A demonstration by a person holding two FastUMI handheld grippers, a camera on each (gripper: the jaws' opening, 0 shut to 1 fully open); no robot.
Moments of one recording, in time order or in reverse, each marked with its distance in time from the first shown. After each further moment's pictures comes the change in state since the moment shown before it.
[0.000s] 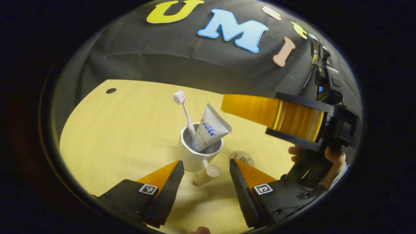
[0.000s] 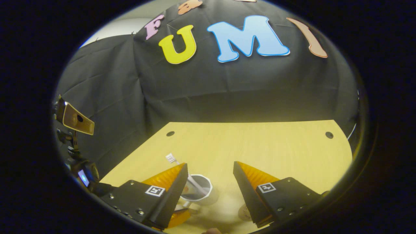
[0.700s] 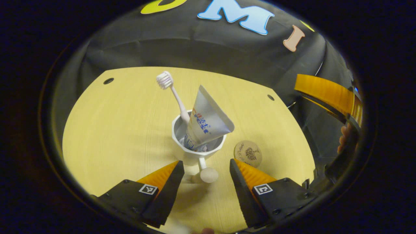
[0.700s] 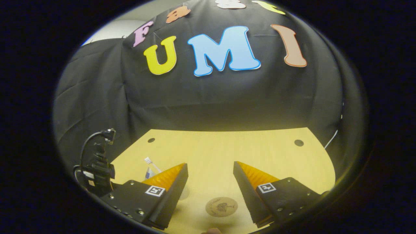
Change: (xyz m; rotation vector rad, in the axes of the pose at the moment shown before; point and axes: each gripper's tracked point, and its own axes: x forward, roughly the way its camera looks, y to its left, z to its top) left arm 0.035 0.001 -0.021 0.001 0.213 0.097; right arm -0.074 -0.073 0.027 -0.005 -0.047 -0.164
